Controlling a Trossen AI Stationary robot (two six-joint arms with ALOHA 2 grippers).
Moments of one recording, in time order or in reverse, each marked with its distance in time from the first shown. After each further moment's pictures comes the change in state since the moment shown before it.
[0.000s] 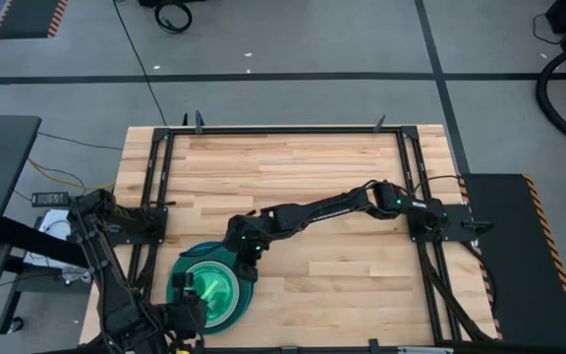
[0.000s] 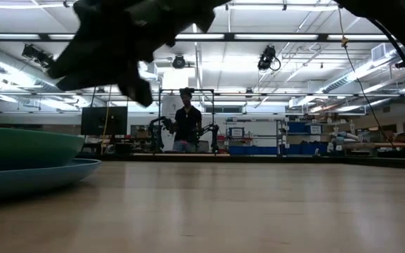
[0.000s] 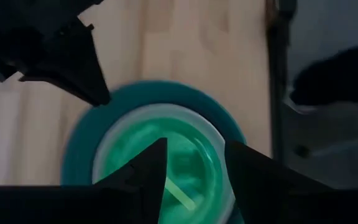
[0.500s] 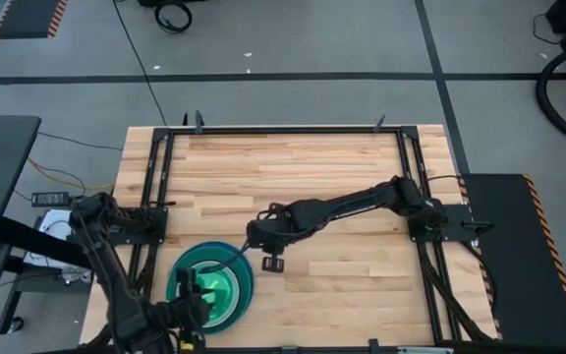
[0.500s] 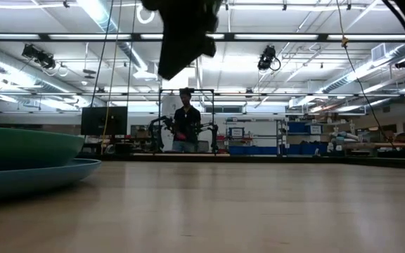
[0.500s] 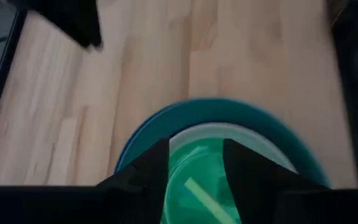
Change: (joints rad) left arm -0.017 0.029 -0.106 -0.008 -0.216 0.023; right arm 0.068 -0.183 0.000 -0.541 0.495 -0.131
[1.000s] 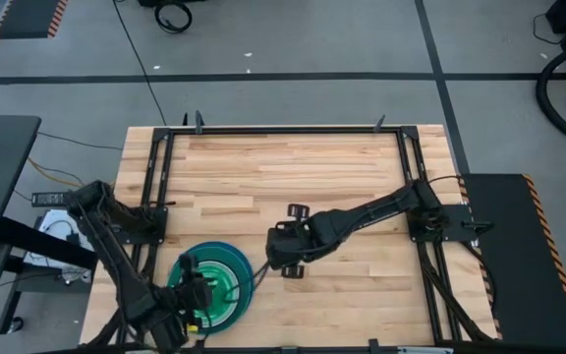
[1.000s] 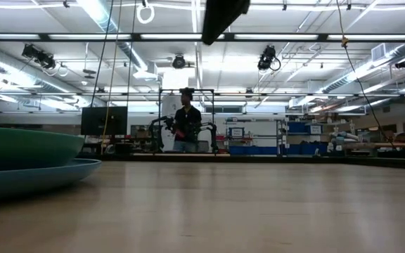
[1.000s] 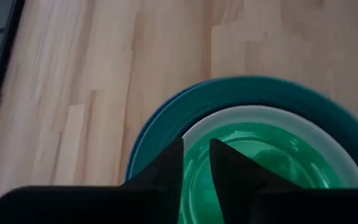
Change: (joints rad) left arm 0.059 -0.095 -0.208 0.096 0.031 0.053; right arm 0.118 -0.109 0.000 -0.212 0.260 0.054
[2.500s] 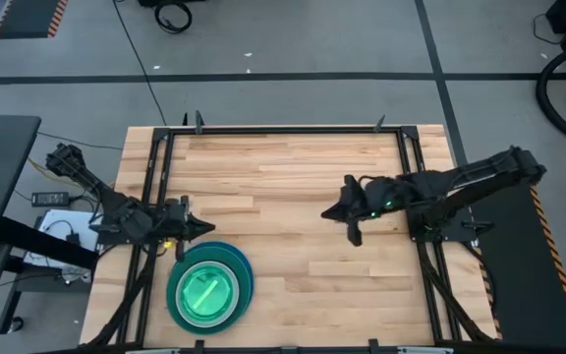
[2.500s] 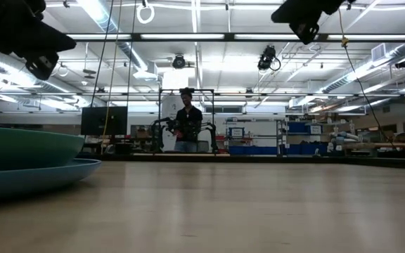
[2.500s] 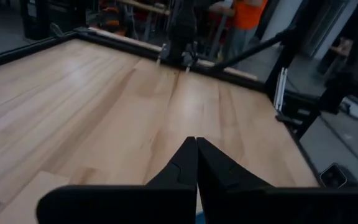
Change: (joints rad) left arm 0.351 -1.220 -1.148 1.224 0.016 0.499; right arm -0.131 -0.993 -1.193 0.930 -0.211 -0.078
